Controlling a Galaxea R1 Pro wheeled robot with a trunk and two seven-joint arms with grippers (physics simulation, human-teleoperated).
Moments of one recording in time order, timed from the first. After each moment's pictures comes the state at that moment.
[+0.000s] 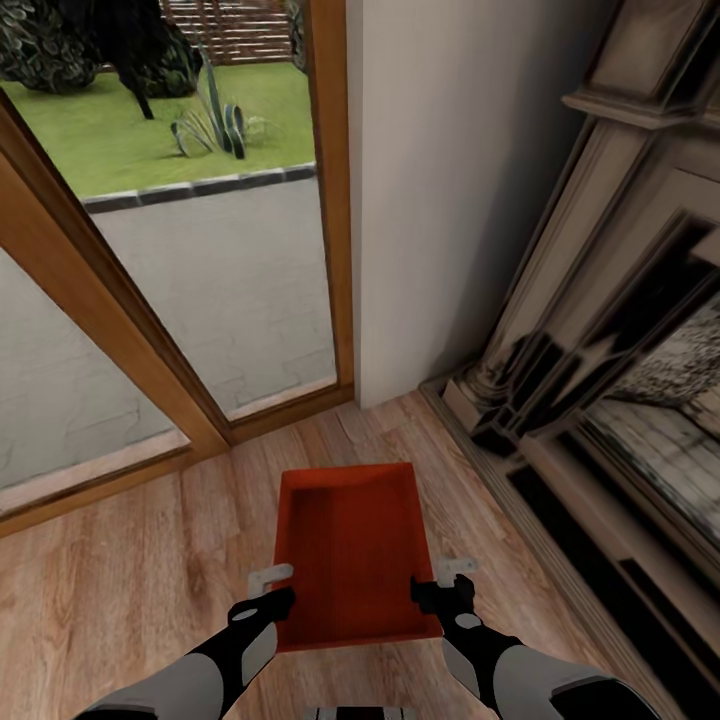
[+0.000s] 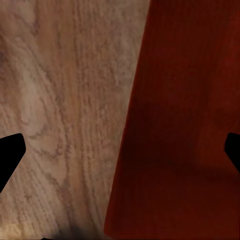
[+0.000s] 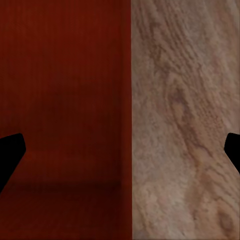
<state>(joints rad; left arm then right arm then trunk) -0.68 -0.13 -0.01 -0.12 0.22 -0.08 0.27 -0.73 0.14 0.15 0.02 -0.03 -0.29 -0.16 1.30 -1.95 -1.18</state>
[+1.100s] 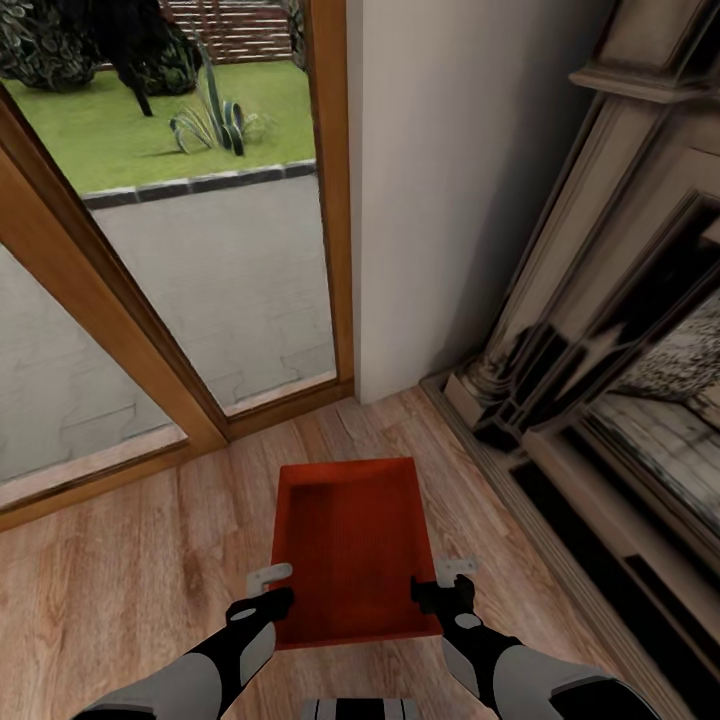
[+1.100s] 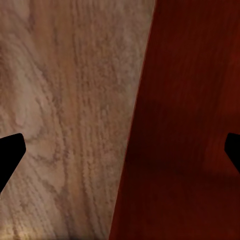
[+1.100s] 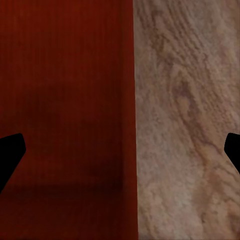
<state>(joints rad) -0.68 -0.13 -0.01 -0.12 0.21 -0.08 0.27 -0.73 0.14 0.15 0.02 -0.05 -0.29 -0.16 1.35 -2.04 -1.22</state>
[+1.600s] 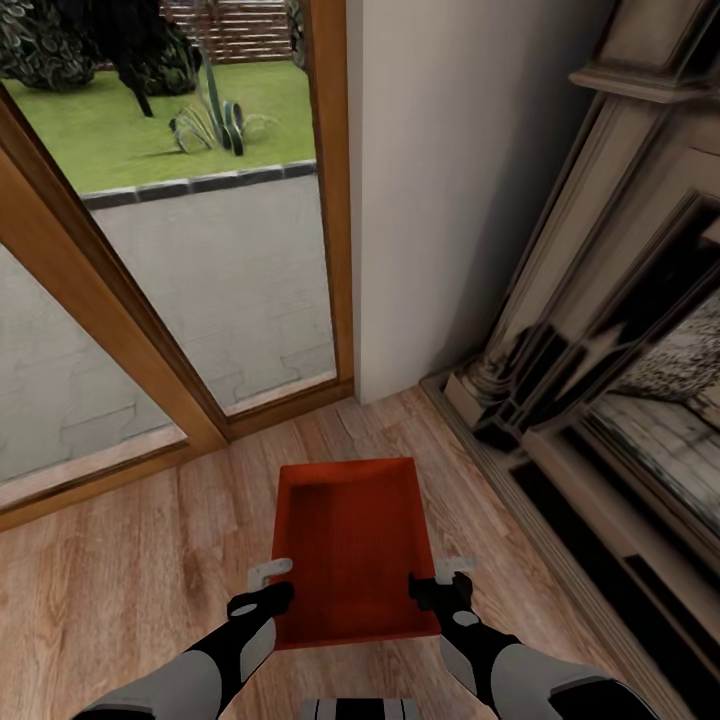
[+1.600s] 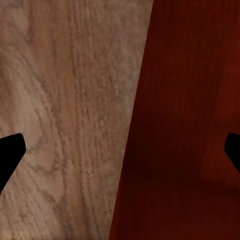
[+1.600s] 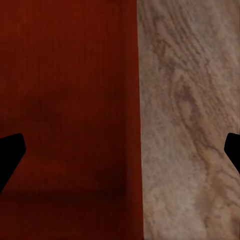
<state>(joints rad) -0.68 -0.13 -0.02 -0.15 0.20 -0.08 0.27 -0.73 0.14 0.14 0.00 -0.04 -0.29 -0.16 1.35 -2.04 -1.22</state>
